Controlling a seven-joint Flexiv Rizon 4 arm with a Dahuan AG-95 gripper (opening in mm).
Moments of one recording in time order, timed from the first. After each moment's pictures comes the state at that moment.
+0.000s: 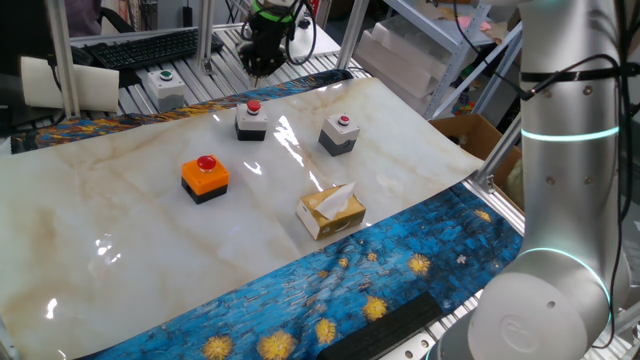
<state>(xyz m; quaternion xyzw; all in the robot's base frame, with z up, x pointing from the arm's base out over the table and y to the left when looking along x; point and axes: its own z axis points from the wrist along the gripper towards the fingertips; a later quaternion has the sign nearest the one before) 0.750 -0.044 0.167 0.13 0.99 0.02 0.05</state>
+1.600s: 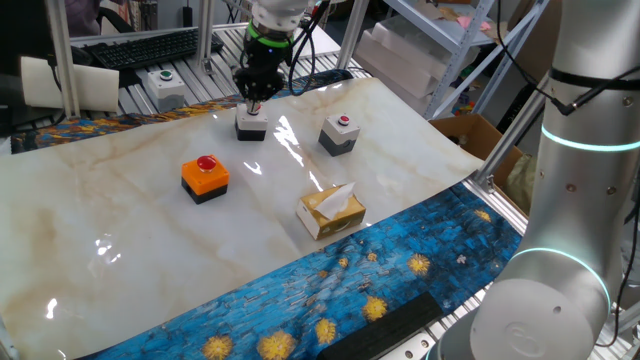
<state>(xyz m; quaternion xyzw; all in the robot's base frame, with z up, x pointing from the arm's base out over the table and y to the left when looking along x) 0.688 -0.001 0.157 0.17 0.98 0.02 0.05</state>
